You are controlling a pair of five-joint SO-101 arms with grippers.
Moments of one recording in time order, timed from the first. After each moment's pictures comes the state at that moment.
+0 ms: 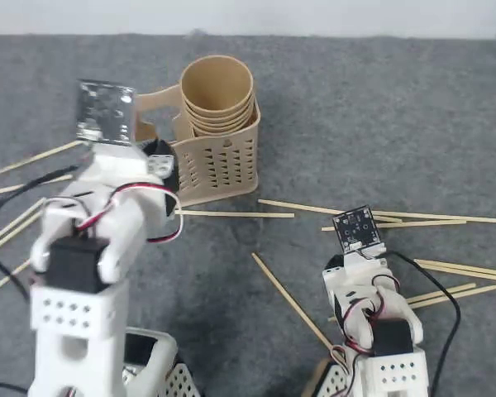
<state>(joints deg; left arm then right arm) 3.2 -49.8 27.4 72.4 7.2 -10.5 -103.1 95.4 66.5 10.7</state>
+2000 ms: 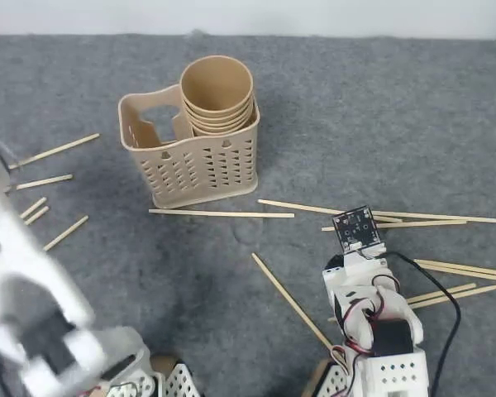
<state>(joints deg) -45.8 -5.0 9.0 60.1 -2.5 -10.5 -103.1 95.4 66.5 10.7</state>
